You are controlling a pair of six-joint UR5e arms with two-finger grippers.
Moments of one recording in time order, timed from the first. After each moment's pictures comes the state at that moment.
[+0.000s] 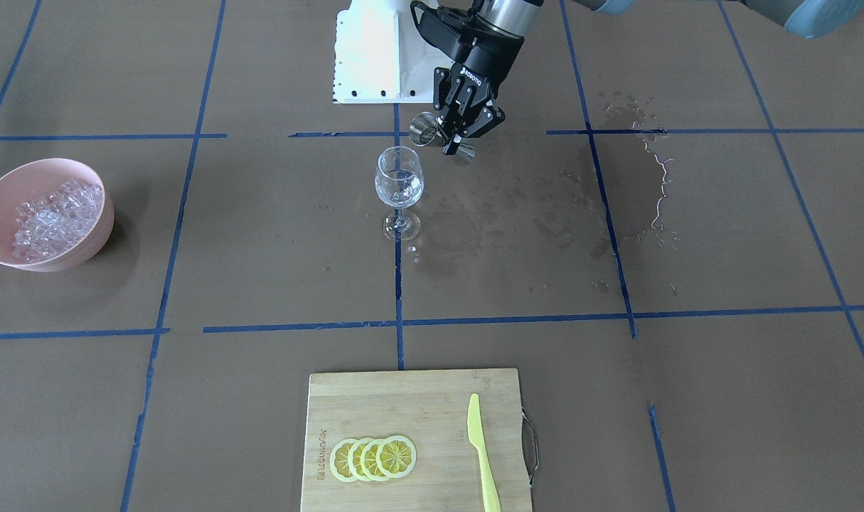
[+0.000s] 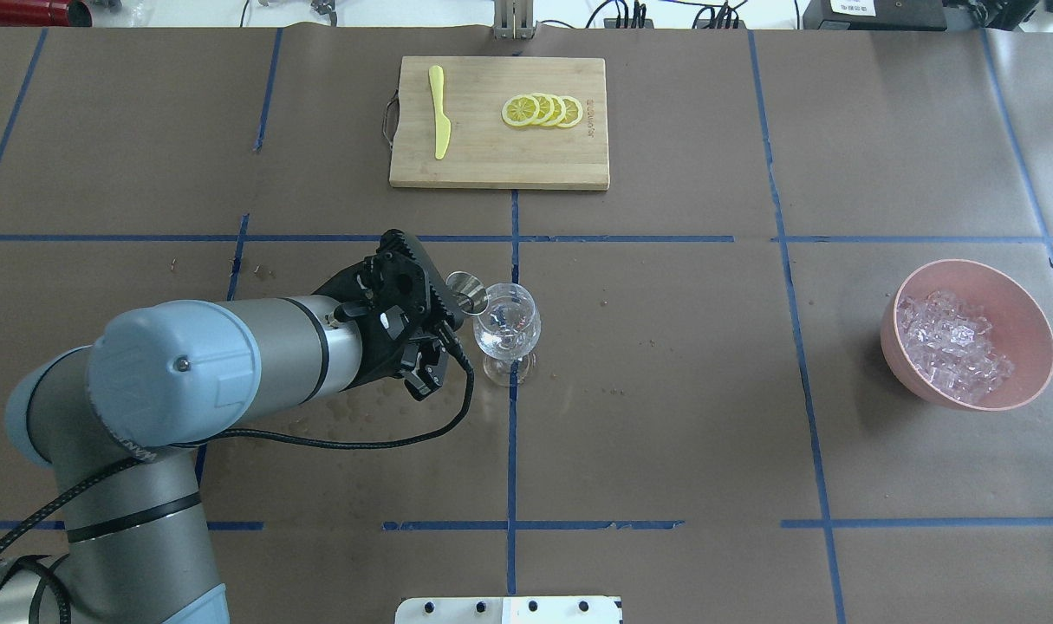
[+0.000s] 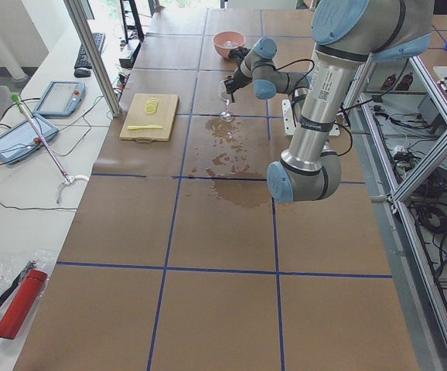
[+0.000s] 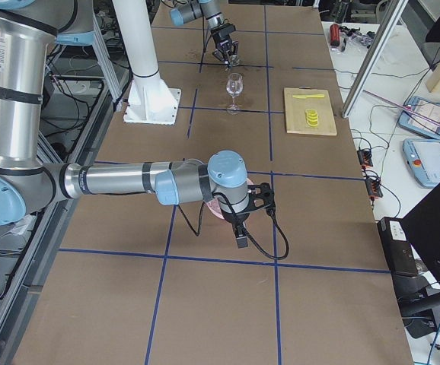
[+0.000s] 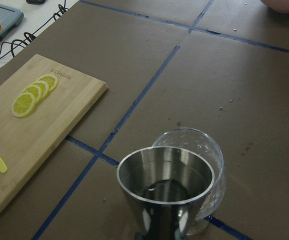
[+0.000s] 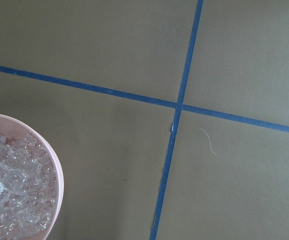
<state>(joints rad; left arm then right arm) -0.40 -2.05 -2.08 -1.78 -1.52 -0.28 1.58 -1.75 1.85 -1.46 2.34 -0.06</state>
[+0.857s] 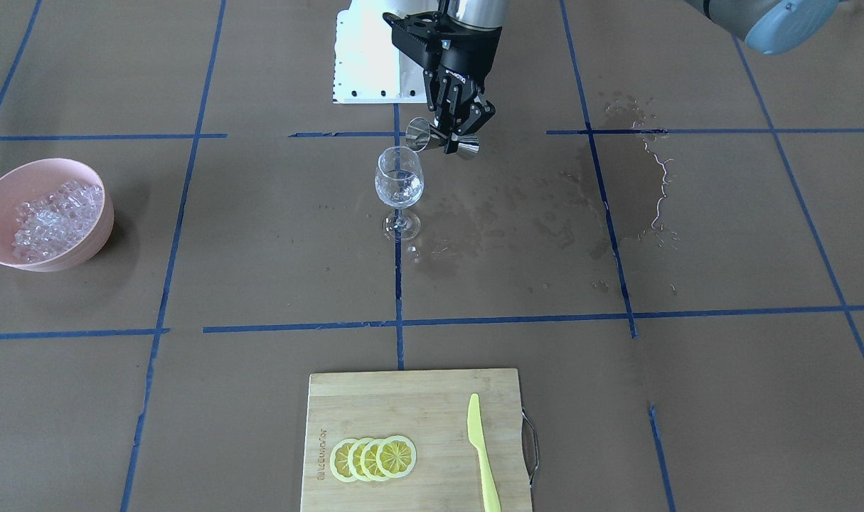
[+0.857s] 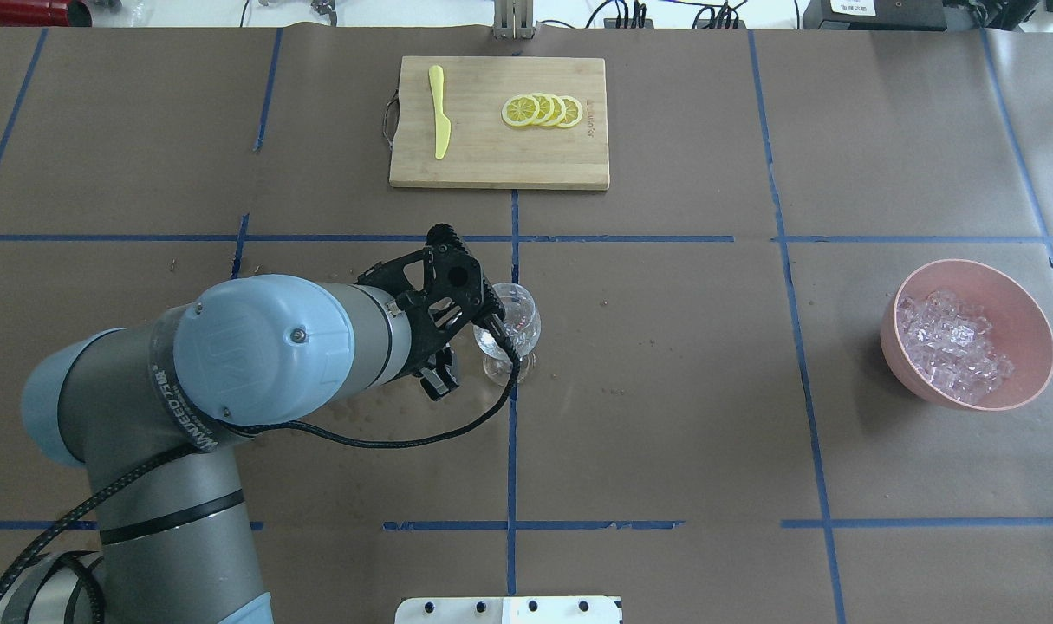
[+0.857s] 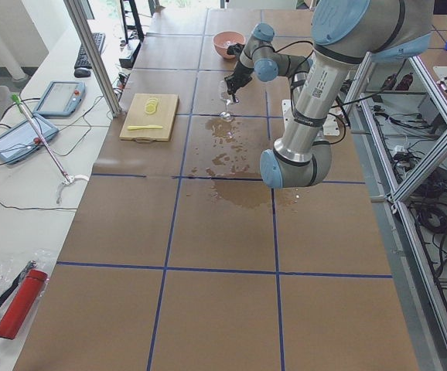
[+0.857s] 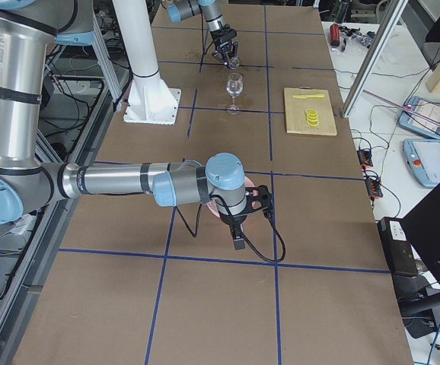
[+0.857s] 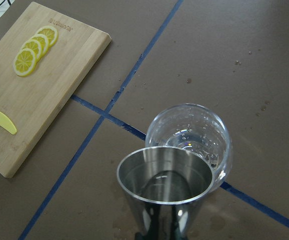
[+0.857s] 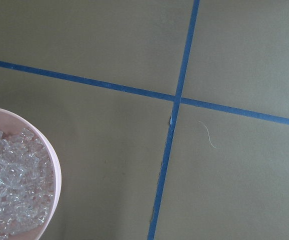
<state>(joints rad) -0.39 -2.19 -2.08 -1.45 -1.52 -0.28 1.58 -1.76 1.85 -1.46 2.34 -0.05</state>
